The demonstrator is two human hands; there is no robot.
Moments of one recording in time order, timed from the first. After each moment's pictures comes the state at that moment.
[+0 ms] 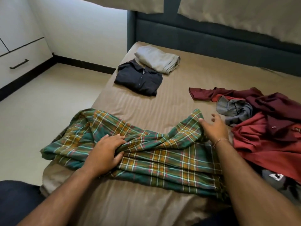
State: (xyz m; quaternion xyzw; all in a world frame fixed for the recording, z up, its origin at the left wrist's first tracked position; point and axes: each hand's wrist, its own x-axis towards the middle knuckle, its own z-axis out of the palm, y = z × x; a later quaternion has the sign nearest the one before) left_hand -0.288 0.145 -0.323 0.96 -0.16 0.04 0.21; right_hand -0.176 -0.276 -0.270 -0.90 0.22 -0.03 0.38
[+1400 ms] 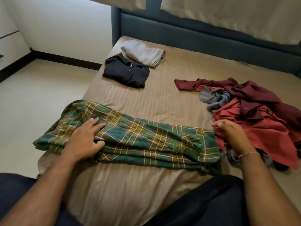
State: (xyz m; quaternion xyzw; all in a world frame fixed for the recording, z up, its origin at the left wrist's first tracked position) left_hand -0.297 0.189 -0.313 0.97 -0.09 -0.01 0.21; right_hand -0.309 -0.347 -0.230 -0.84 0.11 -0.03 0.53
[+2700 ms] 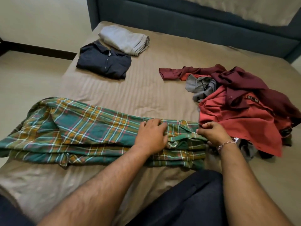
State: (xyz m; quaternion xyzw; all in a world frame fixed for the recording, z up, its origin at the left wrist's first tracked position) left_hand -0.277 -0.114 -0.300 0.96 -0.23 -0.05 0.17; right_hand -0.299 -0.369 -0.267 -0.83 0.32 0.04 0.45
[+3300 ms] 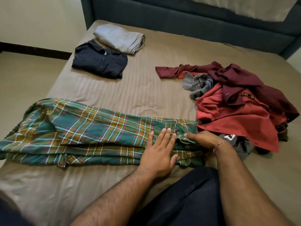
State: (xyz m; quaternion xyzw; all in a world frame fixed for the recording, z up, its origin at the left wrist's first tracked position) left_hand -0.342 -0.137 -0.348 0.94 -0.31 -0.04 0.14; right_hand -0.314 -0.351 -0.259 -0.85 0.28 0.23 0.37
